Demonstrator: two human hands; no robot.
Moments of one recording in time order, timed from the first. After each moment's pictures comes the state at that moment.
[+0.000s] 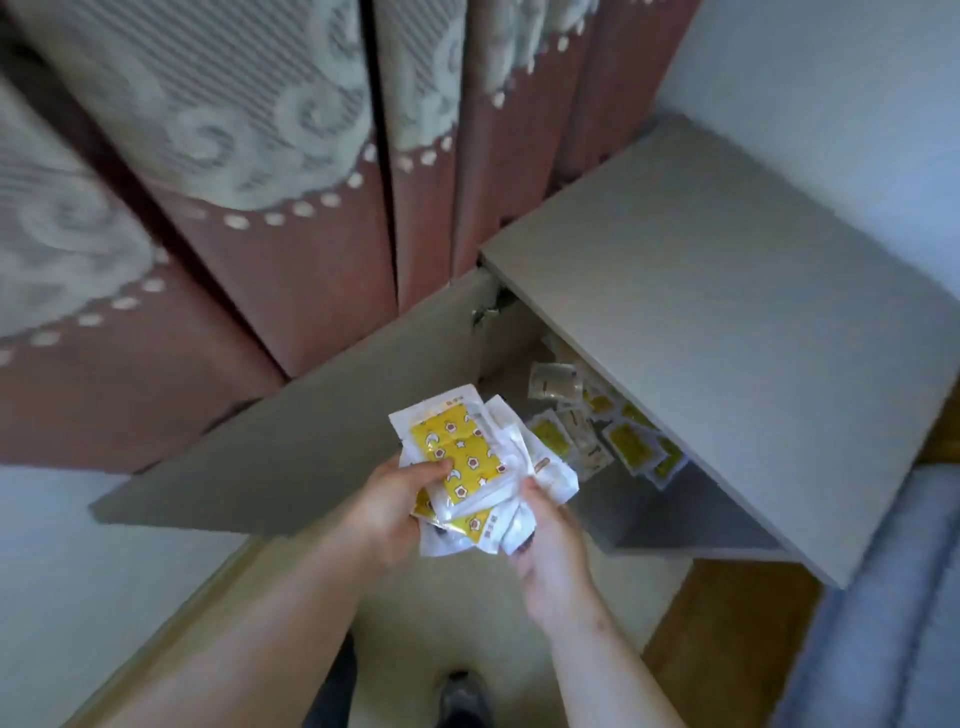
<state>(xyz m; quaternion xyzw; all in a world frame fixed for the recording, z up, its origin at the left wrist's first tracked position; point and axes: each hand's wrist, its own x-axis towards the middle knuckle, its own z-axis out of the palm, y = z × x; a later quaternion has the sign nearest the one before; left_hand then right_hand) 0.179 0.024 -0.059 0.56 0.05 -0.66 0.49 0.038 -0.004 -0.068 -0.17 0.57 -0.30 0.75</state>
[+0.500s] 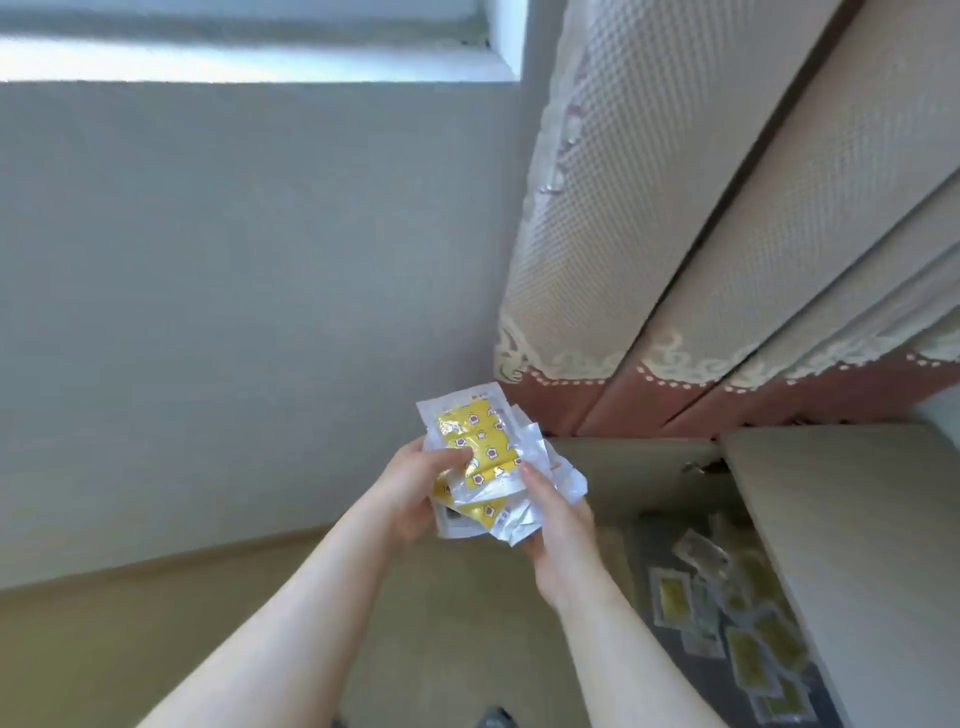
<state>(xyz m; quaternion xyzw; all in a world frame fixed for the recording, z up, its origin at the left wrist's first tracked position) 0.245 0.249 0.176 0.59 0.12 -0.43 0.68 0.148 0.138 0.153 -0.43 0.42 -0.07 0.80</state>
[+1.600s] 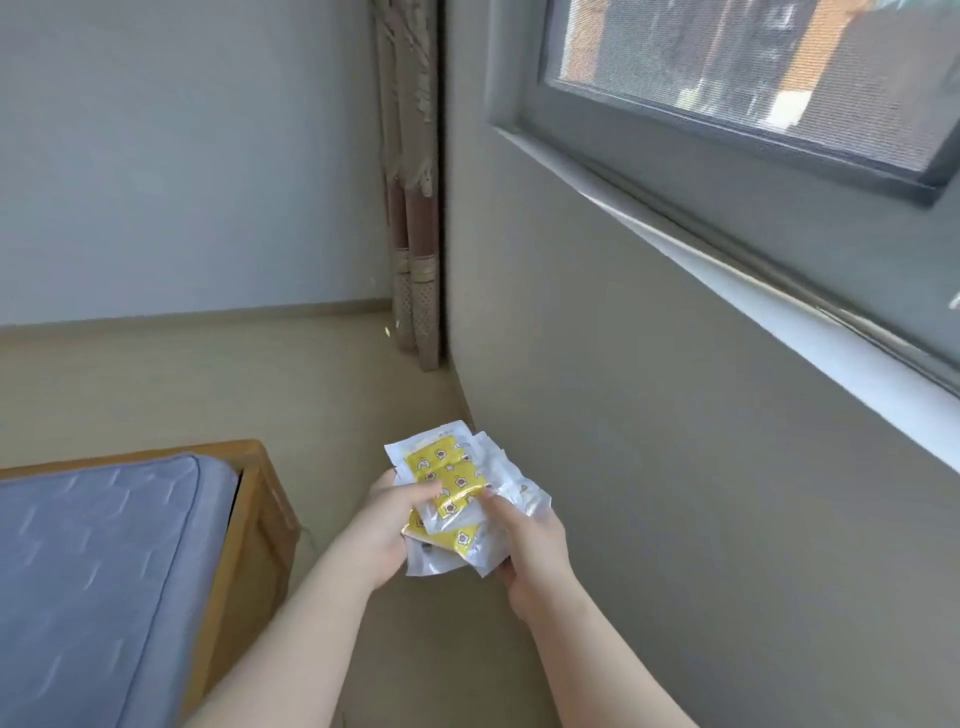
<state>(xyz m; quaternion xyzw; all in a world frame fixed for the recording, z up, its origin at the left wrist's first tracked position) 0.295 0.982 0.239 0.34 0.49 0.30 0.74 0.406 0.899 0.220 -0.56 -0.13 0.51 0.64</state>
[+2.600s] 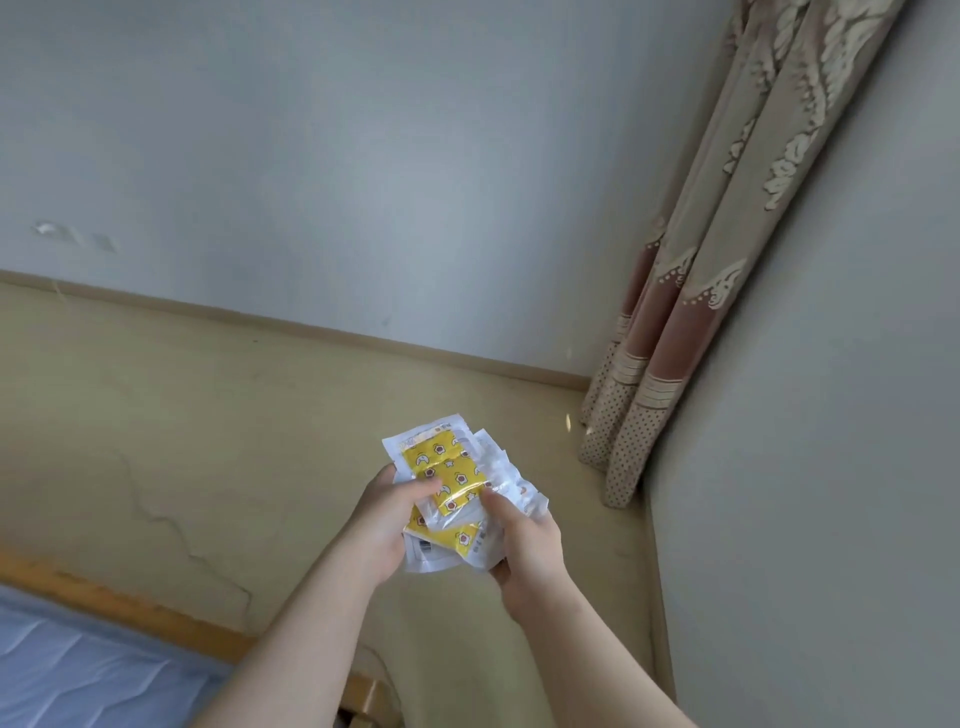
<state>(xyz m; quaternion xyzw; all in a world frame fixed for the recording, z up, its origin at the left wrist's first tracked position) 0.166 1.565 0.241 0.25 0.58 0.46 0.63 0.300 1.535 0.236 -0.52 -0.19 0.67 0.49</state>
